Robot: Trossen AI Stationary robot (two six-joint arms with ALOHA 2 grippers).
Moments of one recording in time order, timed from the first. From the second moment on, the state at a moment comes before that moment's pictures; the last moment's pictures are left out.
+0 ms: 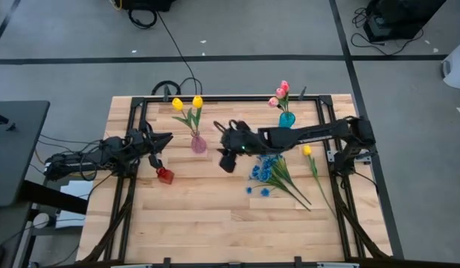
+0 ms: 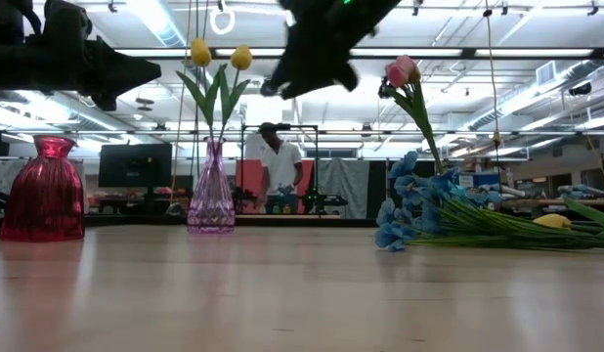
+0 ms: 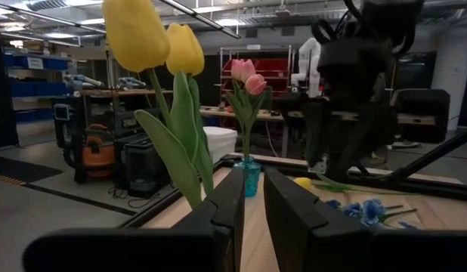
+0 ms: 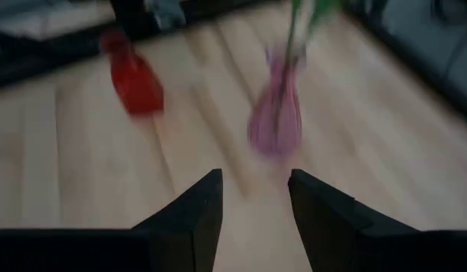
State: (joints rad) left arm 0.07 0.01 0.05 0.16 -0.29 0.02; right arm 0.01 1.76 1.43 -0.38 0.27 0.35
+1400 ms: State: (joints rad) left arm 0.07 0.01 0.05 0.16 -0.28 0.01; right arm 0.06 1.50 0.71 -1.21 -0.32 1.15
